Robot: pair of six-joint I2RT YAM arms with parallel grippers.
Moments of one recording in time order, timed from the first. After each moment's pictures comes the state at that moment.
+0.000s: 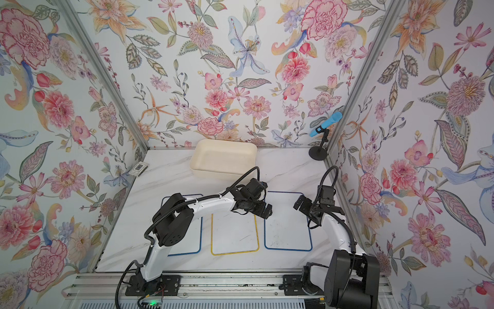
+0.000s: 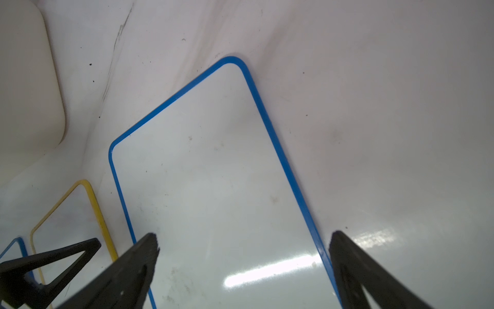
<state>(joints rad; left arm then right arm) -0.94 2.17 1.62 -0.45 0.16 -0.43 -0.15 1.21 0.68 -0.49 -0.20 0.43</state>
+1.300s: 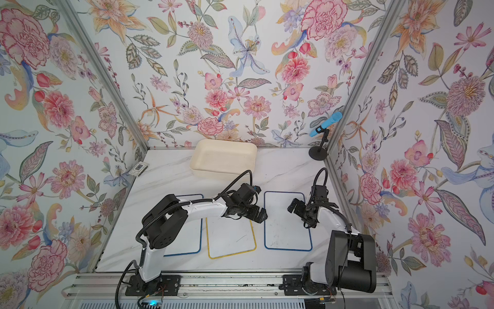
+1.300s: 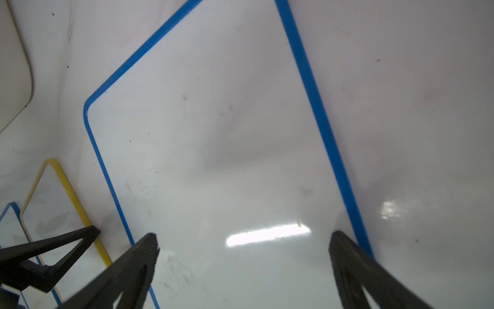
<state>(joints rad) -0.90 2.06 1.36 -0.24 0.23 -0.44 -0.11 1.37 0.69 -0.49 -0.29 0.42</state>
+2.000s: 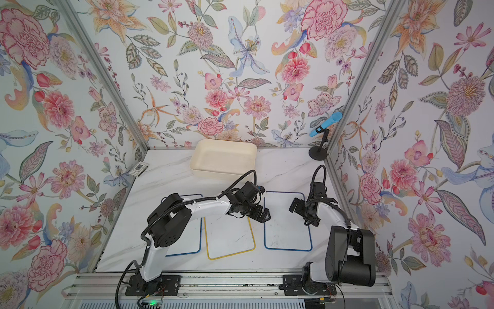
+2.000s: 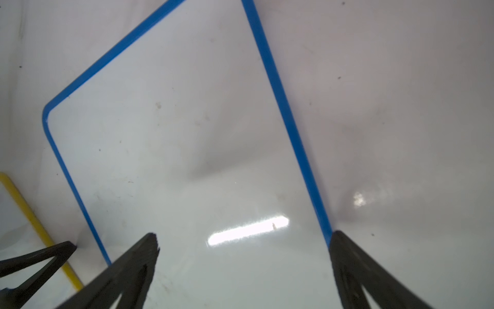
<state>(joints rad) -0.92 2.11 1.46 -0.32 0.29 -0.42 -0.09 1.41 0.76 -0.58 -0.16 0.39</state>
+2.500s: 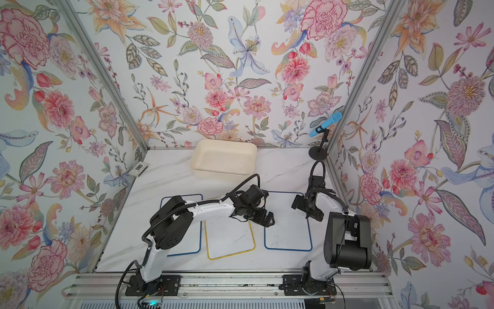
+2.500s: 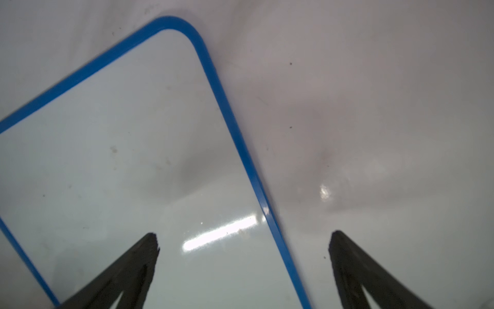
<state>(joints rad) -0.97 2.13 1.51 -0.39 0.31 -0.52 -0.09 1.56 0.89 -0.64 -0.02 0.35</state>
